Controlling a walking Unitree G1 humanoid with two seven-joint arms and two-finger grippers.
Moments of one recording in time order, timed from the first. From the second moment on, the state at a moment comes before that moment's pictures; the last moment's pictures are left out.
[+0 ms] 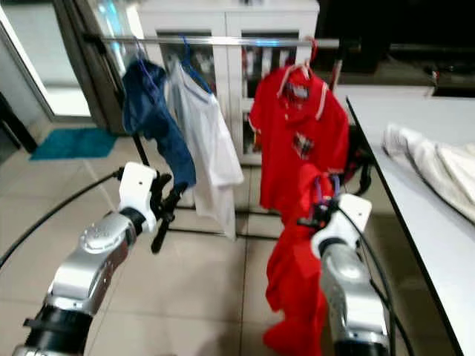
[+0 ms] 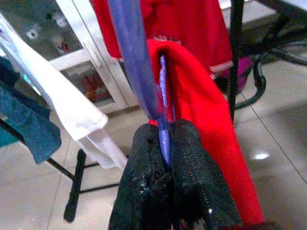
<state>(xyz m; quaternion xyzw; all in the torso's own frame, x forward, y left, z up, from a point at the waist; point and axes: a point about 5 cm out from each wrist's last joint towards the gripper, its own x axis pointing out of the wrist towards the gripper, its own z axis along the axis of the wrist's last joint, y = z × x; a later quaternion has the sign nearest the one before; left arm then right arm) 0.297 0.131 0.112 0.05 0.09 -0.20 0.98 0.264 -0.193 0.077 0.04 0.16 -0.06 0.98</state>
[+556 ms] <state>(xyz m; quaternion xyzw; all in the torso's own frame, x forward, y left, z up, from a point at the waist) 0.297 0.142 0.110 0.06 0.09 -0.19 0.98 0.265 -0.180 0.073 0.04 0.16 -0.04 0.98</state>
